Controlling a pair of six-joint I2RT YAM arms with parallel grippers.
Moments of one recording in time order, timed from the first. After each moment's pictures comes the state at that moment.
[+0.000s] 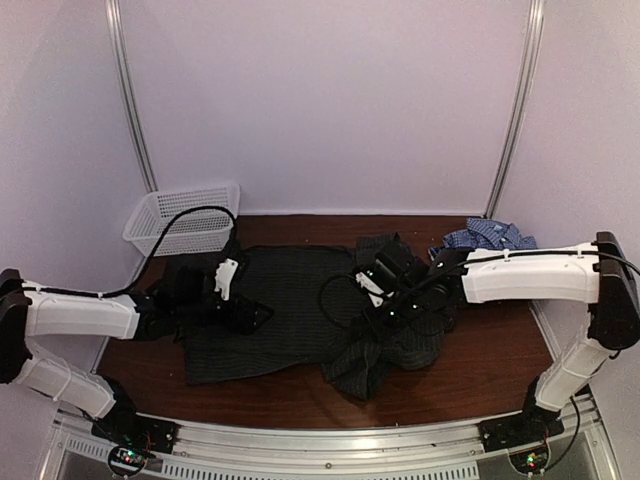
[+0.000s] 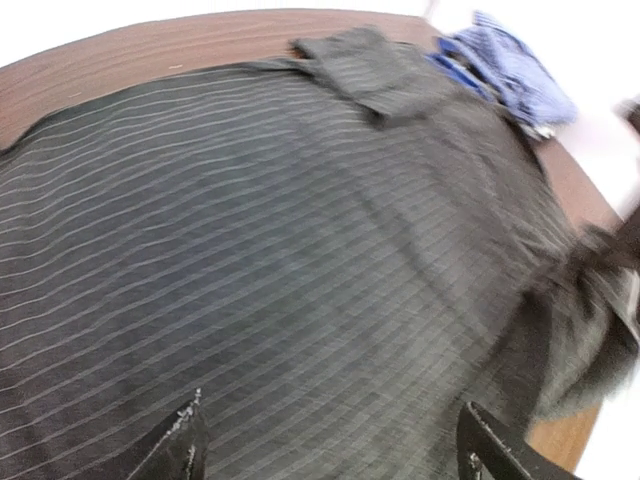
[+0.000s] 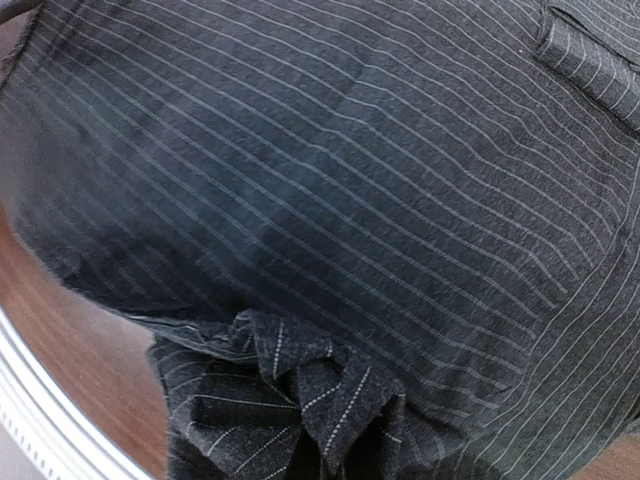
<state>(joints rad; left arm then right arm) -0.68 1.30 0.55 0.19 0.18 -0.27 1.00 1.58 1.13 -0.61 0.09 0.41</state>
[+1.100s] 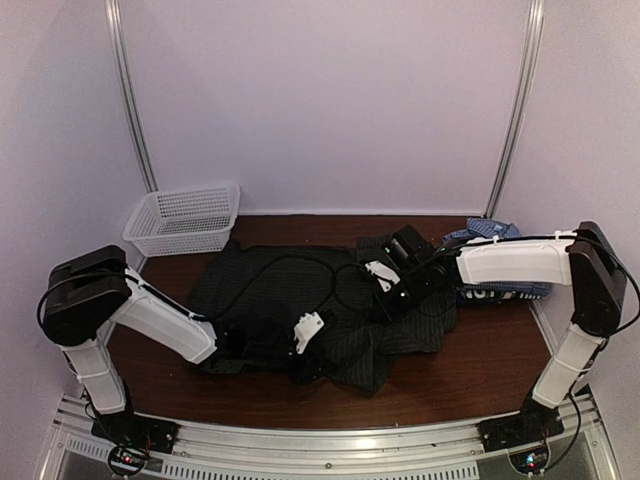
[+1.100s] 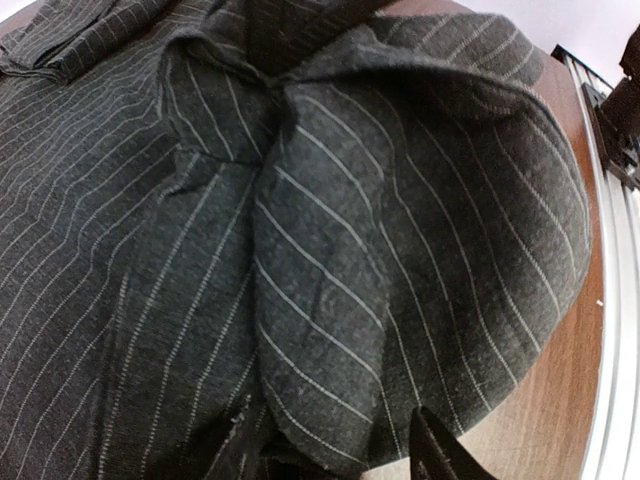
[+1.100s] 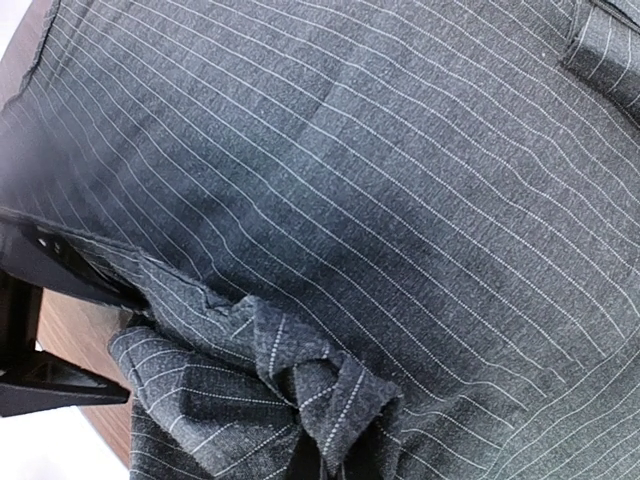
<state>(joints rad) -1.09 1.79 0.71 0.48 0.14 -0.13 0.74 1.70 1.12 -0.49 -0.23 0.21</state>
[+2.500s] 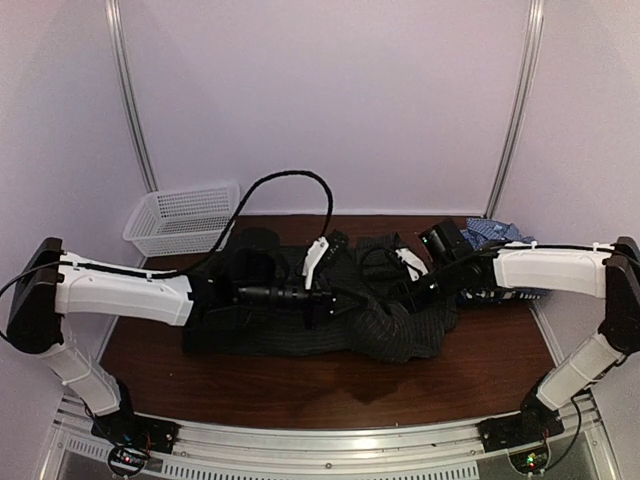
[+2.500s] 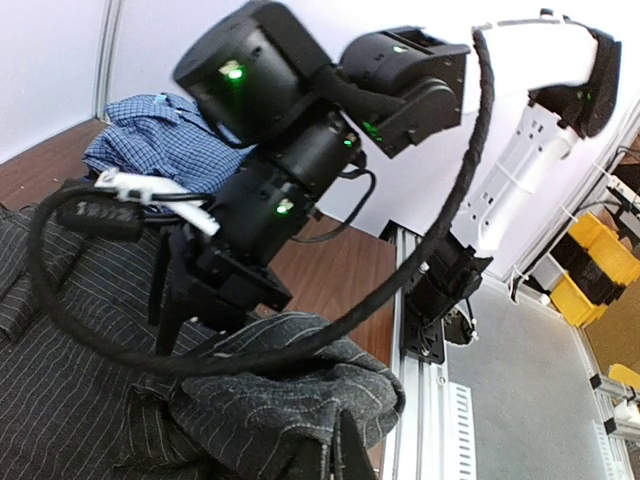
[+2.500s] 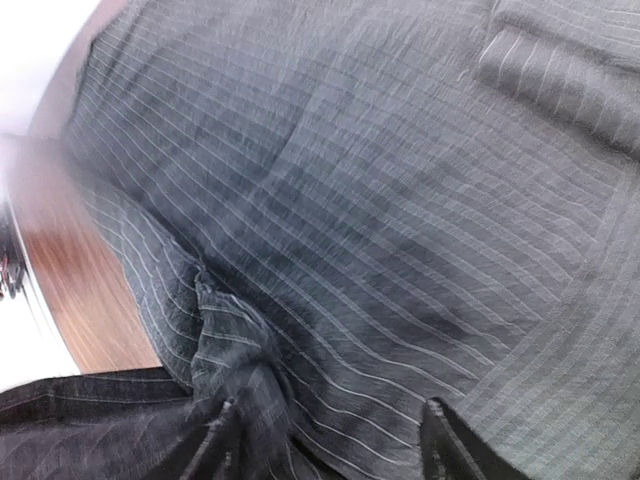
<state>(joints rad) -1.07 1.58 0.98 0.38 0.44 -0.28 0.63 1.53 0.96 -0.39 -0.32 0.21</state>
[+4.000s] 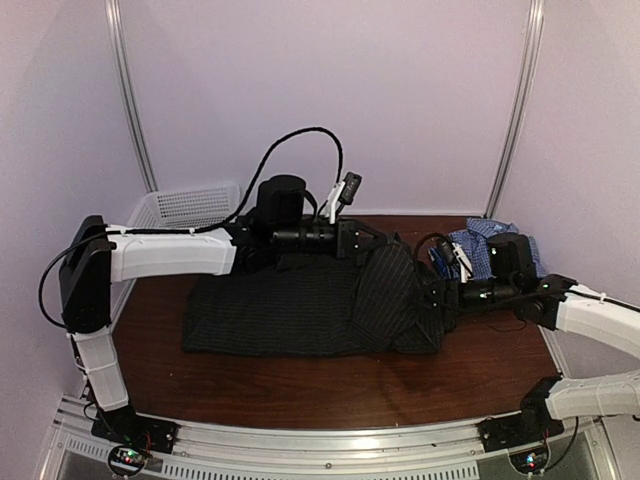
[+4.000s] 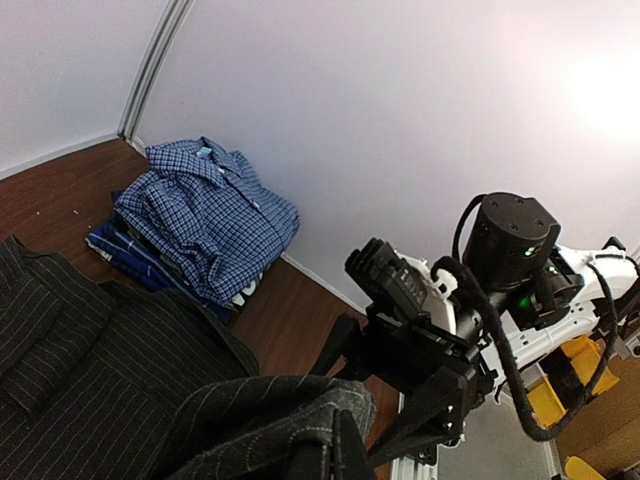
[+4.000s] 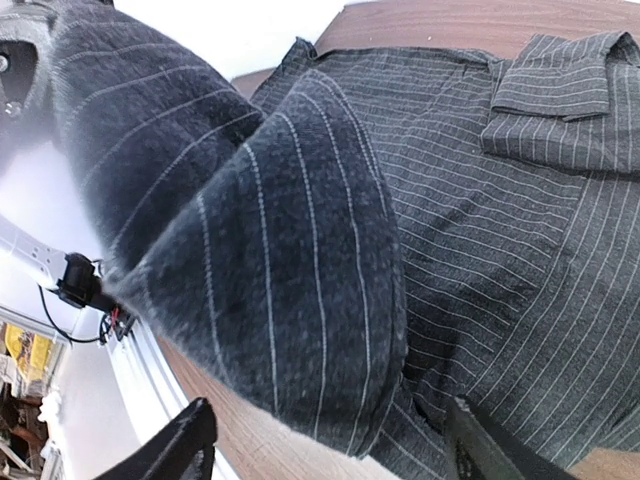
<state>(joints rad) -0.90 1.87 1.43 0.30 0.54 -0.51 0.51 0.98 0.61 -0.19 -0.49 0.39</state>
